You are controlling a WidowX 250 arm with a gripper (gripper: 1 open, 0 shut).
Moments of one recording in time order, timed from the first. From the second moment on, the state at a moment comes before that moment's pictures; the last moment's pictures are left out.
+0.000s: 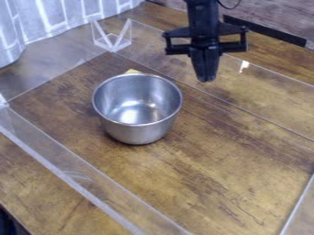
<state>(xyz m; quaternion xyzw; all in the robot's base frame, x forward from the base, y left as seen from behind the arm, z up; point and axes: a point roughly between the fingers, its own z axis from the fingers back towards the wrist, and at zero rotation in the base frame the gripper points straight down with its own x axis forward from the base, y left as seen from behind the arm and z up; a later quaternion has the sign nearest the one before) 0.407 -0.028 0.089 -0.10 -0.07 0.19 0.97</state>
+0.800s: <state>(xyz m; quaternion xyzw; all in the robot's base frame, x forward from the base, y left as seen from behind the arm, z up) 0.434 -0.021 0.077 -0.12 -0.09 0.23 0.96</state>
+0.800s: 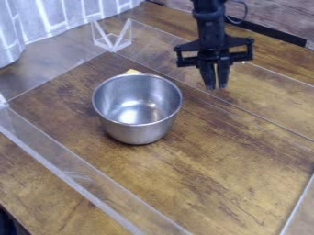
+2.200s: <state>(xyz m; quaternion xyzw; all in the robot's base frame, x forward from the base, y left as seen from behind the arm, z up) 0.441 -0.004 0.069 -0.11 -0.13 0.35 0.92</state>
